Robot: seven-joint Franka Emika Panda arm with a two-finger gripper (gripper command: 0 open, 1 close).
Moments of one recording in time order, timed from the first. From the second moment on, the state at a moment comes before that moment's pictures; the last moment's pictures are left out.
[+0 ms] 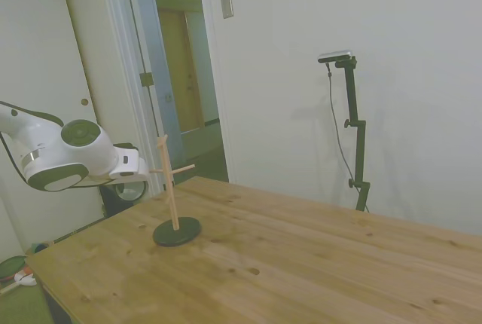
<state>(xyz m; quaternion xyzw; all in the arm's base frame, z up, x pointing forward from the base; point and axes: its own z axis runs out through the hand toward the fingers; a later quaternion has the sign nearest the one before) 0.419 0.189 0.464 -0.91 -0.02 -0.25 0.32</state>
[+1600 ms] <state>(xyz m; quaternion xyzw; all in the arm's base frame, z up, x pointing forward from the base) 0.429 0.232 0.460 -0.91 -0.03 -0.25 0.32</state>
